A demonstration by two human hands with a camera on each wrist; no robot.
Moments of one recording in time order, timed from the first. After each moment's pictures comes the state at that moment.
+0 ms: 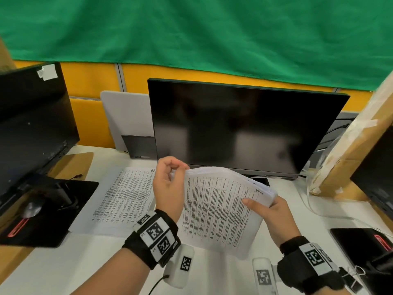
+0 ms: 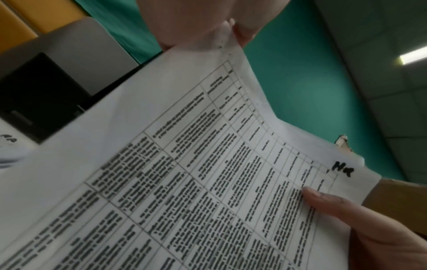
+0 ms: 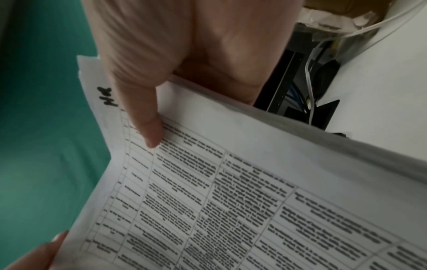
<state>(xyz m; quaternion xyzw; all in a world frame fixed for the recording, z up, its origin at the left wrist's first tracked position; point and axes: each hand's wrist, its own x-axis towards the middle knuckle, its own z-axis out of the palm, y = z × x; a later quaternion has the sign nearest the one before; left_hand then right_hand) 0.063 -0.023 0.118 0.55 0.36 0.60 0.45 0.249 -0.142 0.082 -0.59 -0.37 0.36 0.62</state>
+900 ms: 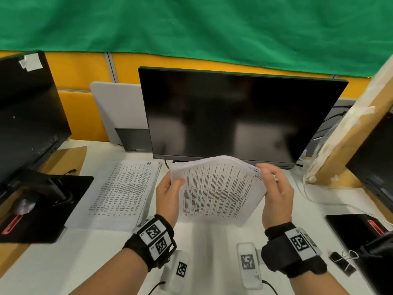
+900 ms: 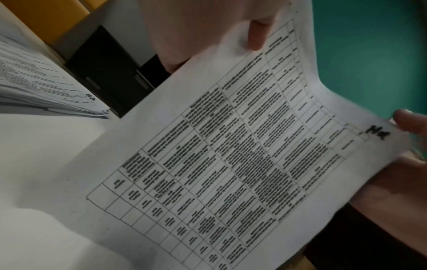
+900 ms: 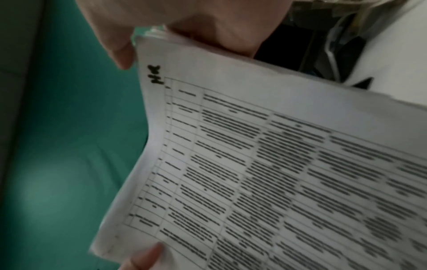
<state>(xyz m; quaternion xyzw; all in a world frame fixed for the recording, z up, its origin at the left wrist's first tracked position) 0.060 -0.025 0.070 0.50 0.39 0.46 0.62 0.232 -0.134 0.097 -0.59 -0.33 0.15 0.73</state>
